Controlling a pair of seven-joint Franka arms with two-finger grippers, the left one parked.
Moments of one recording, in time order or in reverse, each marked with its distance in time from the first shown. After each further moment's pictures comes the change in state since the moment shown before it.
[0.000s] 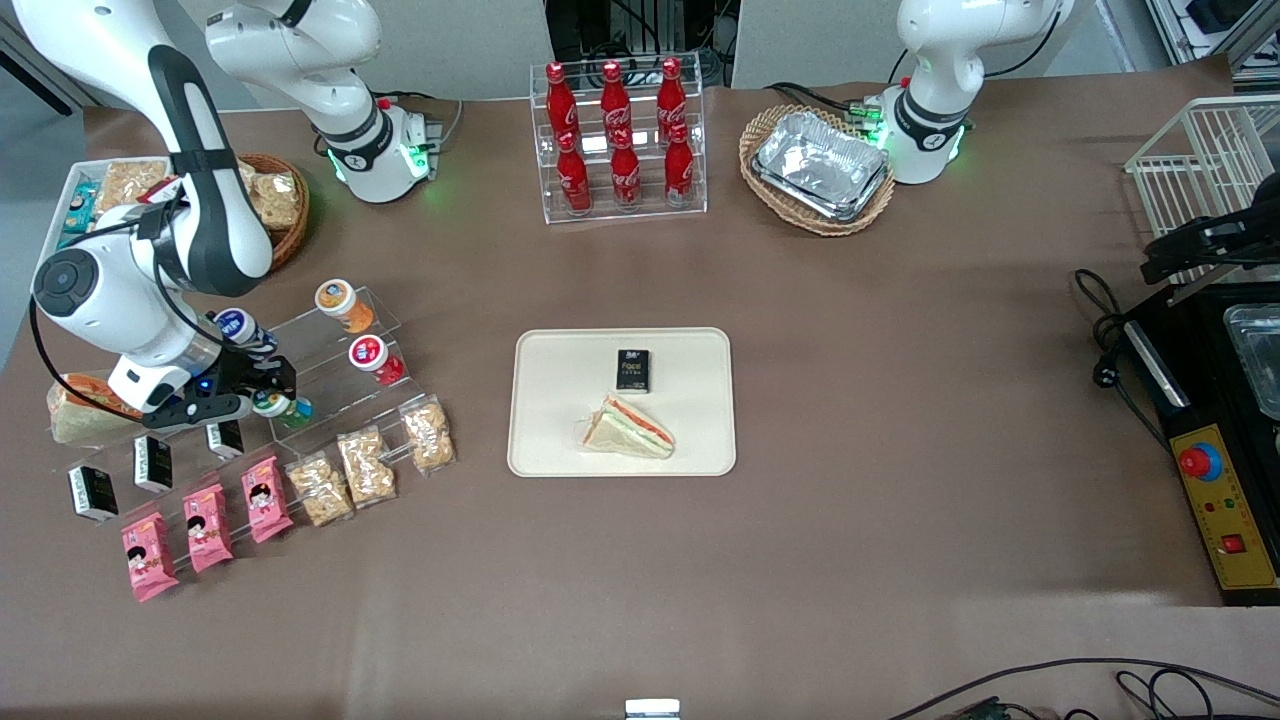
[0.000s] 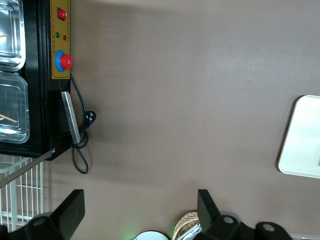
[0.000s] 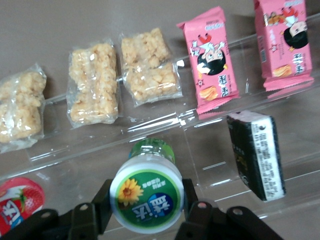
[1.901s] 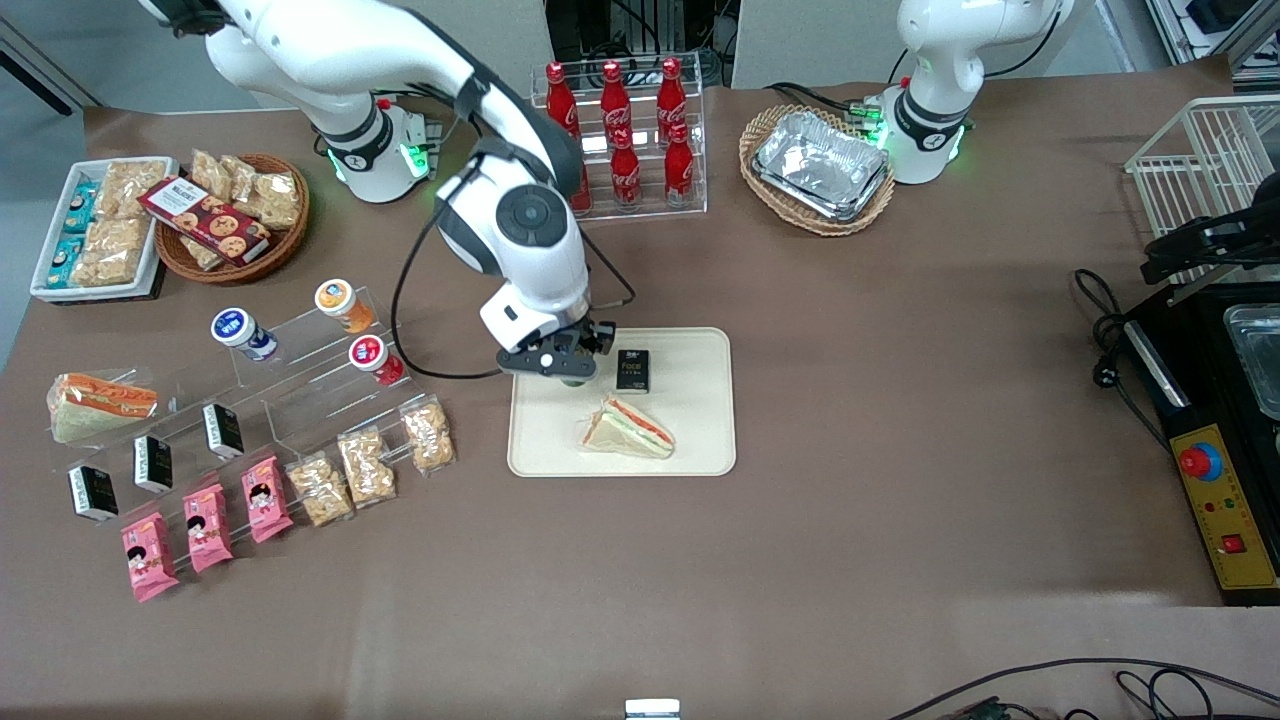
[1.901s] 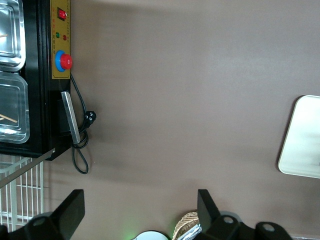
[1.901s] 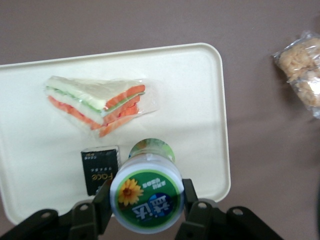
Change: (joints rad) arm 0.216 0.332 0.631 0.495 -0.263 -0.239 1.279
